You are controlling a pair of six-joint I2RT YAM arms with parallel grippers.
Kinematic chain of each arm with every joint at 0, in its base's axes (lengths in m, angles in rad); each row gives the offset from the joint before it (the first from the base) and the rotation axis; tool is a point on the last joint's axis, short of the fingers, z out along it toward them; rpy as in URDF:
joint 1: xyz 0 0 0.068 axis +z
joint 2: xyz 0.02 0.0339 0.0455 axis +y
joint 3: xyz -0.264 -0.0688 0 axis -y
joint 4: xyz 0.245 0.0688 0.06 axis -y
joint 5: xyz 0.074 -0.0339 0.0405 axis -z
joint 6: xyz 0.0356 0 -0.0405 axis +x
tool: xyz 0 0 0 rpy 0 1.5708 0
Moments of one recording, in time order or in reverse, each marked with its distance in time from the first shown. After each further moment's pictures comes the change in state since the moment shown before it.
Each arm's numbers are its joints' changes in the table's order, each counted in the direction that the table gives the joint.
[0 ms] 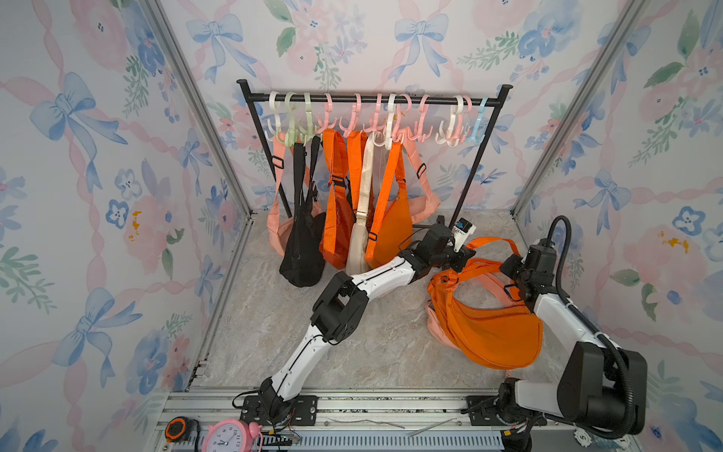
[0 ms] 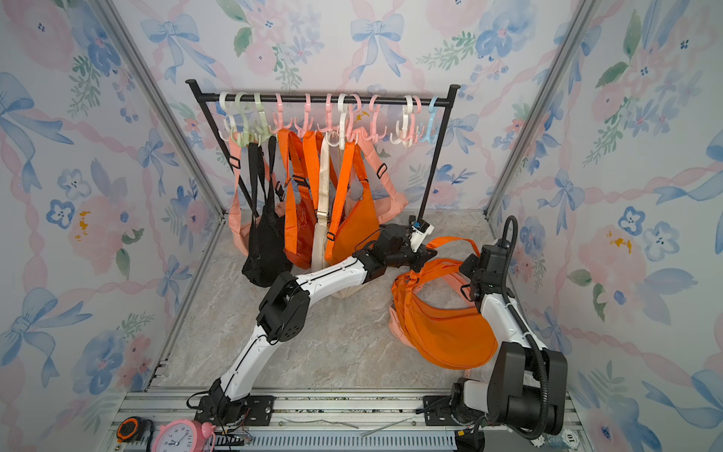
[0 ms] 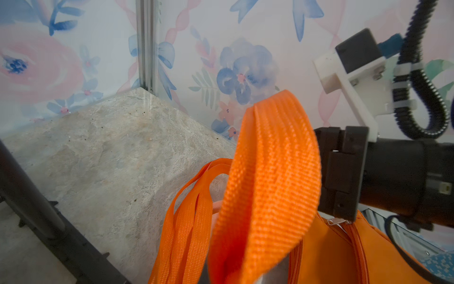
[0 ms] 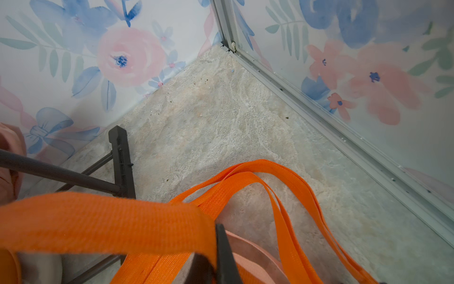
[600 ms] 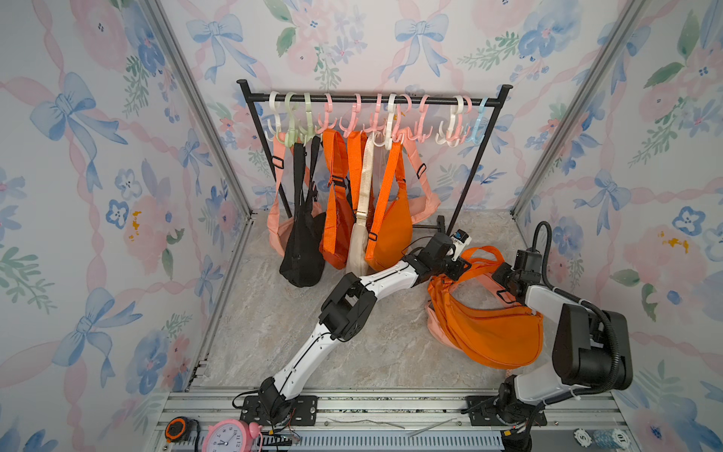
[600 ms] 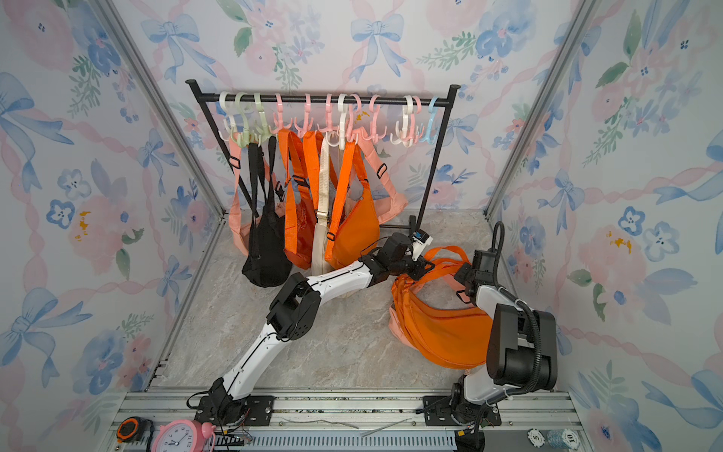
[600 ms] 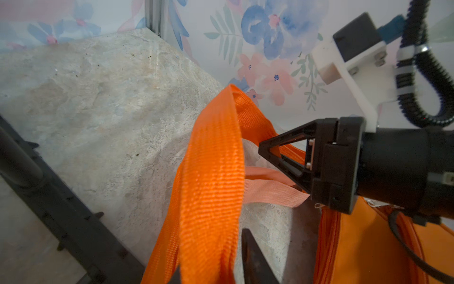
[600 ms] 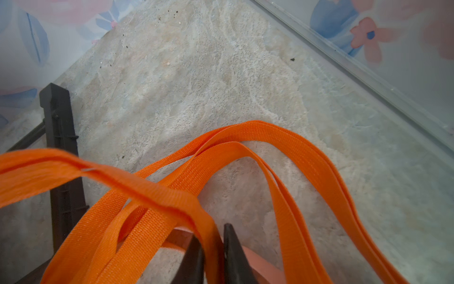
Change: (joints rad) left arm 0.000 0.089 0.038 -0.086 -0.025 -0.023; right arm -0.008 0.218 0.004 0.044 -0.021 -0.003
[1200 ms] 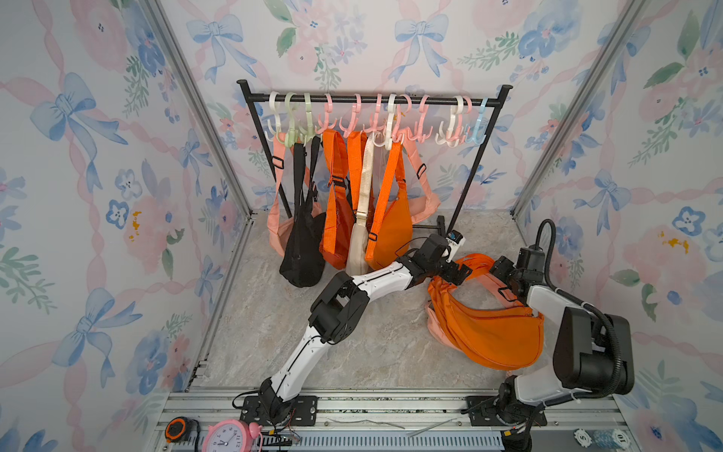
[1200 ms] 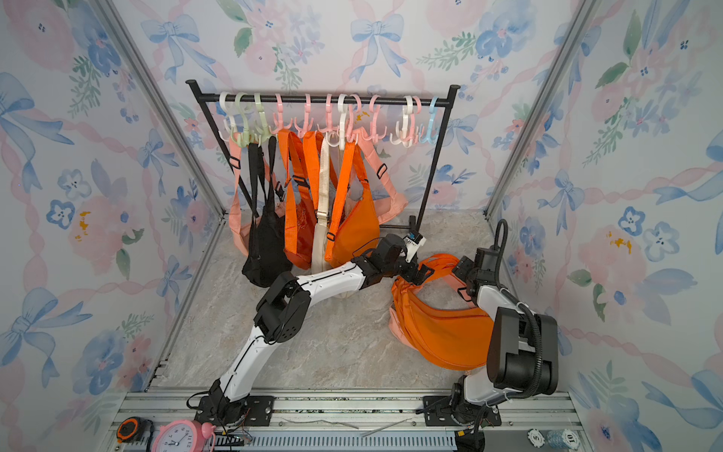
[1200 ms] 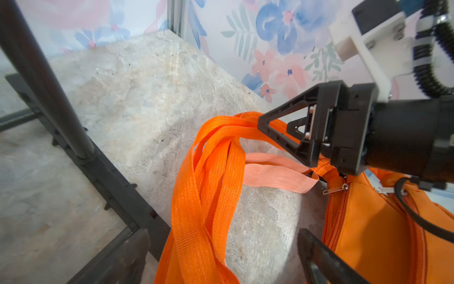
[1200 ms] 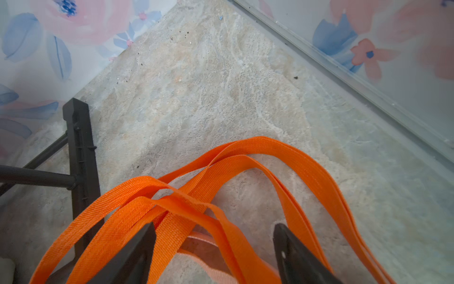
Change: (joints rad) left arm 0.000 -0.173 -0.217 0.037 -0.099 0.040; right arm -0.006 -0.045 0.008 0.012 -0.014 0.008
